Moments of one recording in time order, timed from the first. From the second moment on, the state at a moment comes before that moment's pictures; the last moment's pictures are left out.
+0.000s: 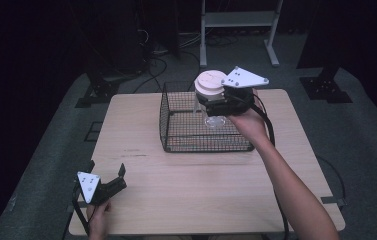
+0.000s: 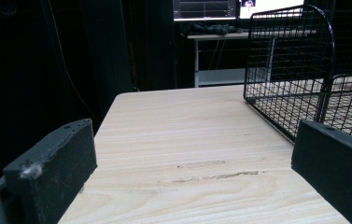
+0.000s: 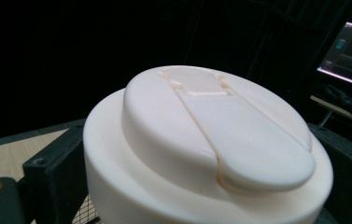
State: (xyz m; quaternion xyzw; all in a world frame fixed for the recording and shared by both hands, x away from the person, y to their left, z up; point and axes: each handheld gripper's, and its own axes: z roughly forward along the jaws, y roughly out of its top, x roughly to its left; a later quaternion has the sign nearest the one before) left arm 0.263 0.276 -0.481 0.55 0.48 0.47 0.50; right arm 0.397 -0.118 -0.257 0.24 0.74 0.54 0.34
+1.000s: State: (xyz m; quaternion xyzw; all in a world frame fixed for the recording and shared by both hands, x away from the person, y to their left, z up) left arm 0.263 0.276 -0.480 0.55 0.48 0.46 0.50; right arm 0.464 -0.100 -0.312 0.28 0.75 0.52 0.31
